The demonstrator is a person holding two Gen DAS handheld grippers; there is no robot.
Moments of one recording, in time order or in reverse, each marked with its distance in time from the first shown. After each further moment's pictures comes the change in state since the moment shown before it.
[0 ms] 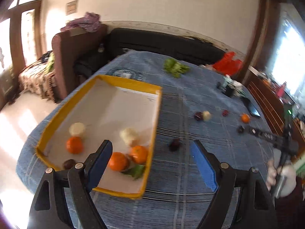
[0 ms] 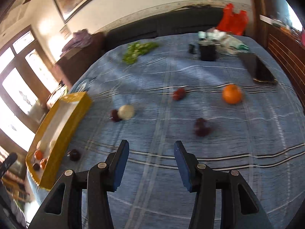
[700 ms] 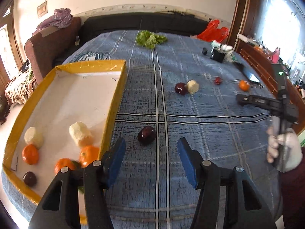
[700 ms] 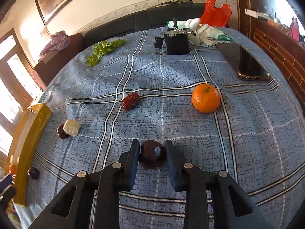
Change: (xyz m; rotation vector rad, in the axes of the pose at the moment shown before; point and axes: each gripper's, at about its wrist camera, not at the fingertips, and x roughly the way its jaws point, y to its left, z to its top) left arm 0.095 -0.054 -0.012 0.148 0.156 -0.021; right arm 0.054 -0.051 0.015 0.042 0.016 -0.077
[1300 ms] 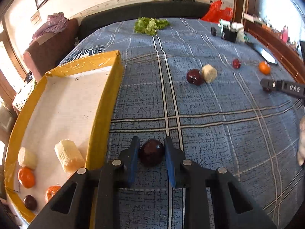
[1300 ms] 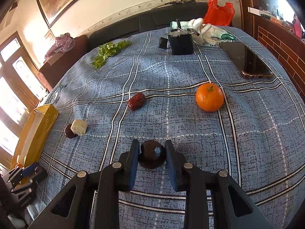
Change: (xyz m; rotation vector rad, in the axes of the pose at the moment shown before) left arm 0.051 -0.007 0.010 0.093 0.057 0.100; right arm -0.003 0.005 -0.001 -0.006 -0.001 0.023
